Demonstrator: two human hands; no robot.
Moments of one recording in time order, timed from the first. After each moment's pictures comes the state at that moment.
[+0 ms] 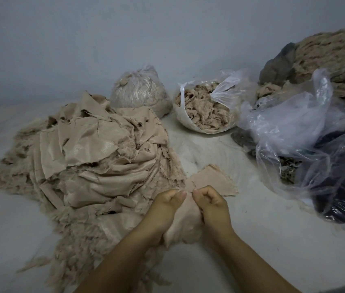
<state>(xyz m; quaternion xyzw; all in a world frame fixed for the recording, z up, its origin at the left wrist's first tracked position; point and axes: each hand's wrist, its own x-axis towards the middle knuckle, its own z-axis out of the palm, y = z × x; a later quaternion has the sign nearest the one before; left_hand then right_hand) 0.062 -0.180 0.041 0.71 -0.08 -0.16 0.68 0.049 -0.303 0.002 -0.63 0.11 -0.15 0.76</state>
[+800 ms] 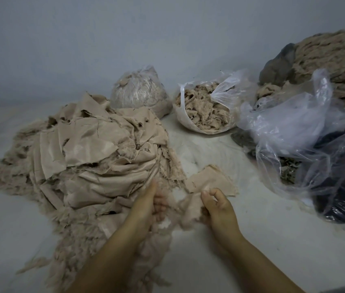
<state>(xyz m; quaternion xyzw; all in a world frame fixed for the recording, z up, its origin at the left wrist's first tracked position) 0.085 -0.156 0.038 0.66 0.13 -0.16 0.73 0.031 -0.310 0.015 -0.60 0.09 -0.09 0.79</state>
